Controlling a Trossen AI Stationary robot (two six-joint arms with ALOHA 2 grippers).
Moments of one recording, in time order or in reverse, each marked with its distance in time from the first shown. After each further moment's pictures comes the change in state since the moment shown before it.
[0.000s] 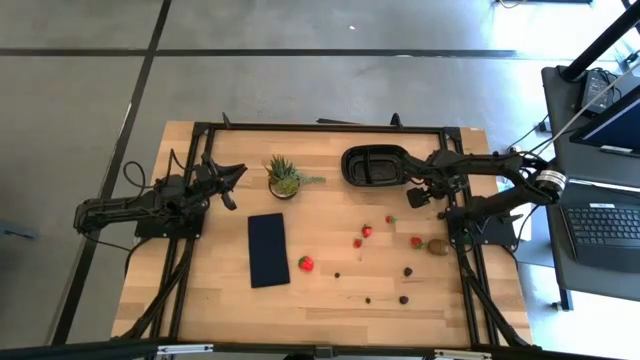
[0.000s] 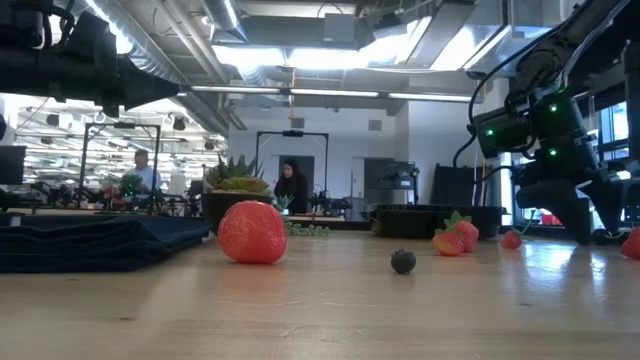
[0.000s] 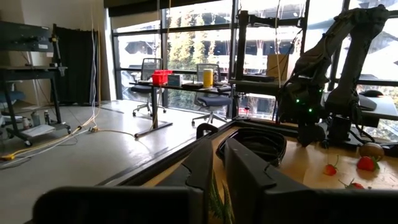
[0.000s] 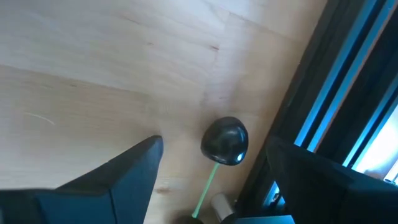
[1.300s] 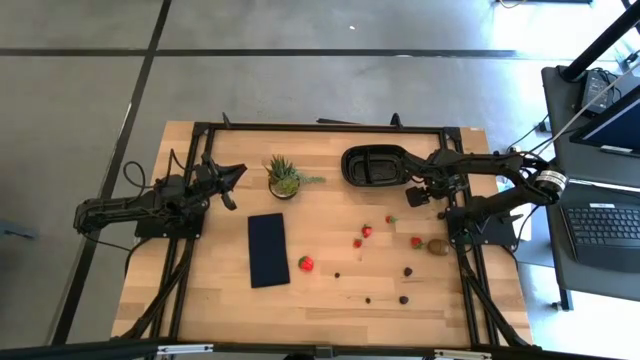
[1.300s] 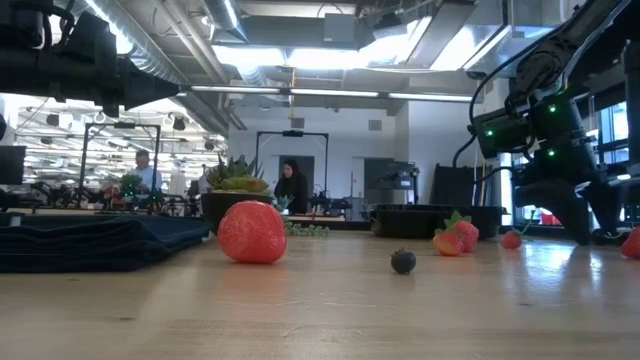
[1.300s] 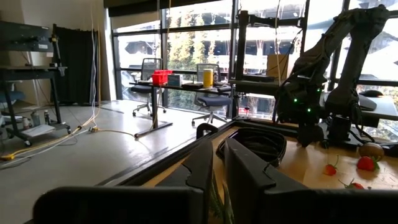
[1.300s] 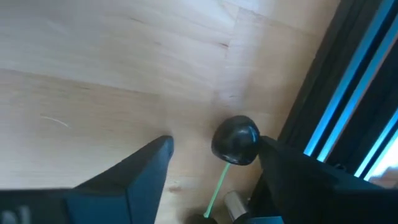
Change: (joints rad) left arm 0.000 0.000 0.000 0.000 0.000 0.000; right arm -0.013 0.002 -0.003 0.023 -0.065 0.018
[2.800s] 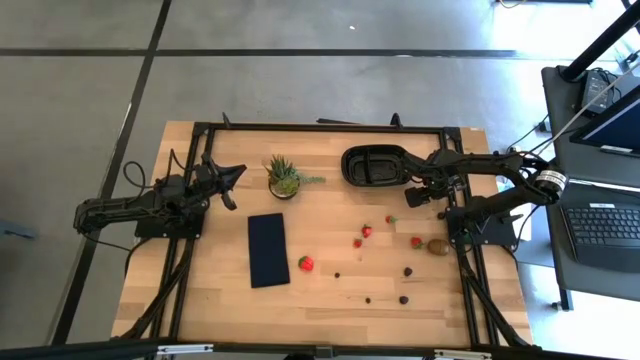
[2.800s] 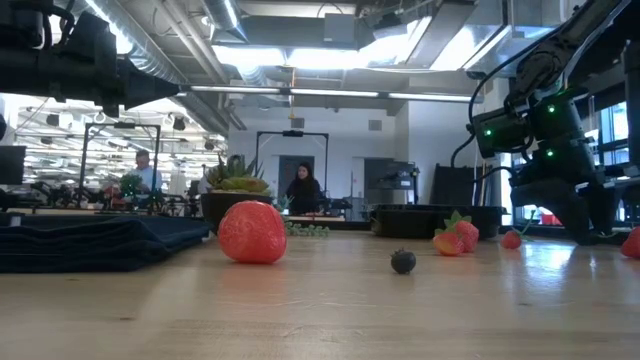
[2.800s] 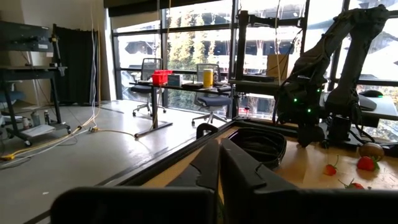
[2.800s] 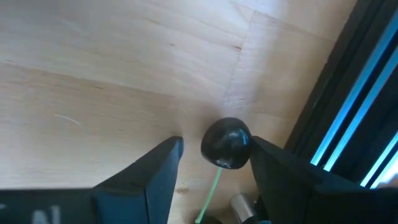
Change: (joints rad) left arm 0.000 0.000 0.000 0.000 0.000 0.000; right arm 0.000 0.000 -0.001 0.025 0.002 -0.022
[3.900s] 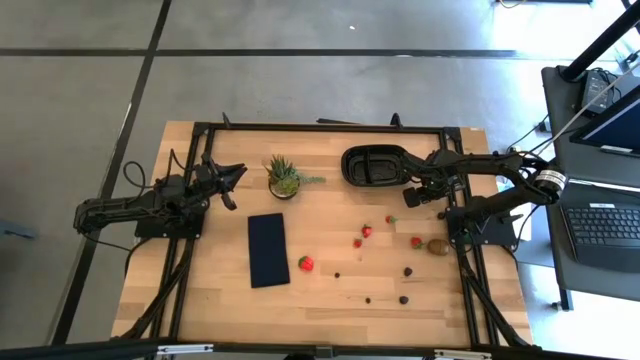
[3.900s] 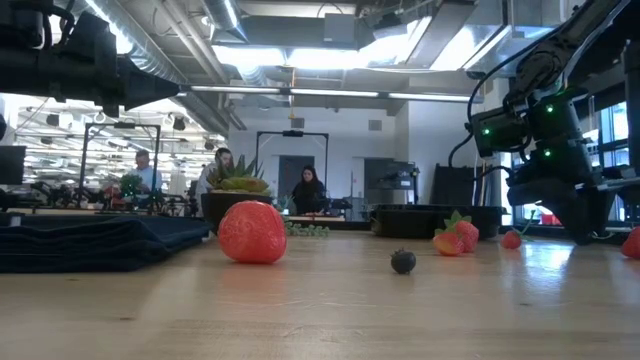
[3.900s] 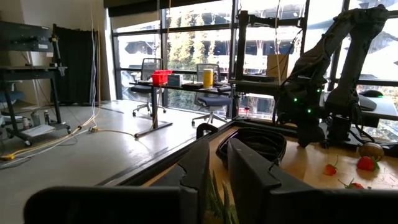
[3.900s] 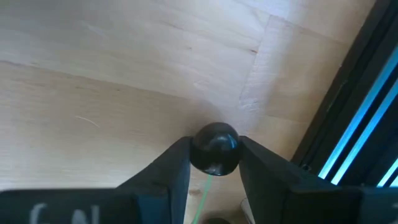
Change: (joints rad) left arm 0.000 0.000 0.000 0.000 0.000 0.000; right arm 0.000 0.000 0.000 0.023 -0.009 -0.002
